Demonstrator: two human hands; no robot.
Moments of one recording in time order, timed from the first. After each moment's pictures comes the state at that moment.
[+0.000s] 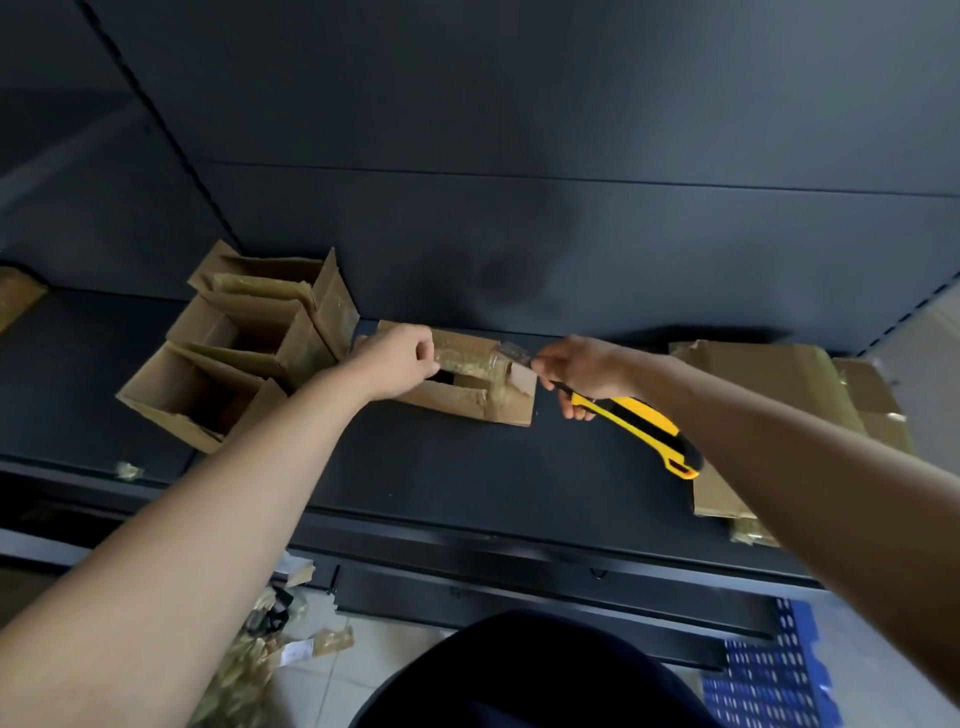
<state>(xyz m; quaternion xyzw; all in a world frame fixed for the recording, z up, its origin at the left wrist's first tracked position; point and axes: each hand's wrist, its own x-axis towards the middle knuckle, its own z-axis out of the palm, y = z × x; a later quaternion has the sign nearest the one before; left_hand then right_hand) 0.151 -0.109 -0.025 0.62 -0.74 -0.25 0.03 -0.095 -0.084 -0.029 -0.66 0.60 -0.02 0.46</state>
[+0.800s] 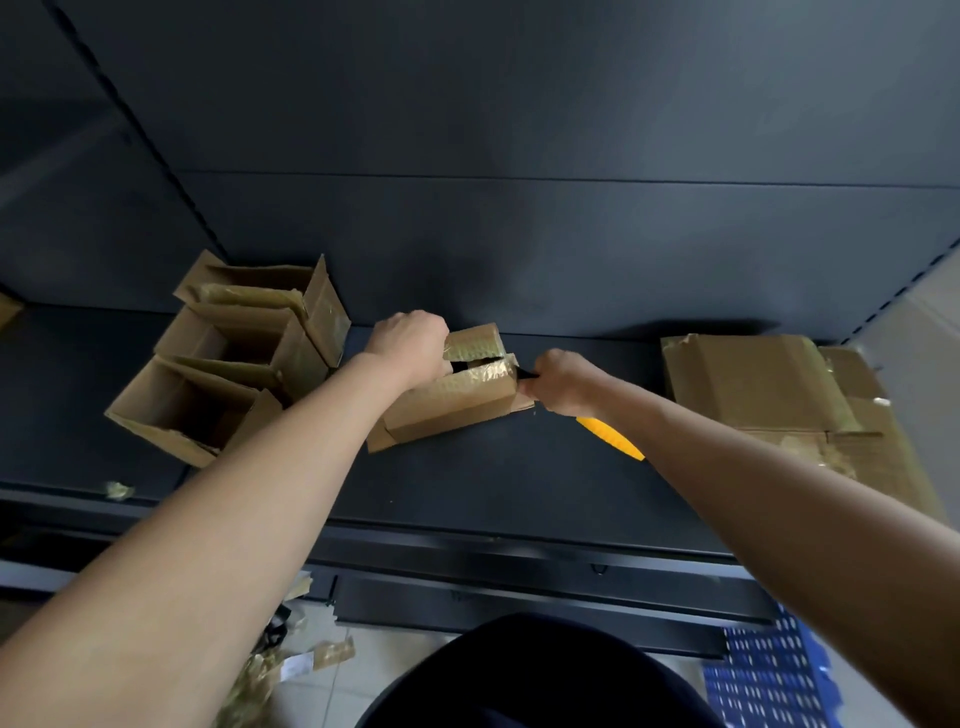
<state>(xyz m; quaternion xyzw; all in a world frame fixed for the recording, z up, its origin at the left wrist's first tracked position) 0.121 -0.116 -0.011 0.56 -0.82 -0.03 -0.08 -0.061 -0.070 -0.034 -0.63 0.70 0.00 0.33</state>
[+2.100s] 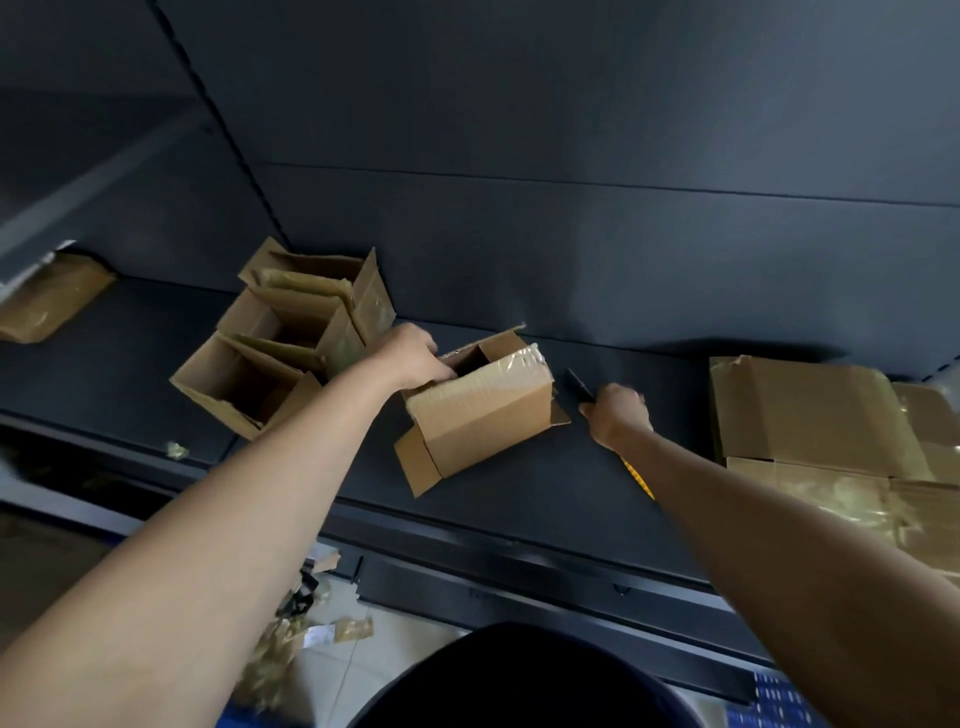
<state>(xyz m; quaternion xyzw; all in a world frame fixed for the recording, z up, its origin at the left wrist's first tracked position) 0.156 -0.106 -0.014 0.72 -0.63 -0.28 0.03 -0.084 -0.082 -0.115 -0.53 0.81 -0.03 0.26</state>
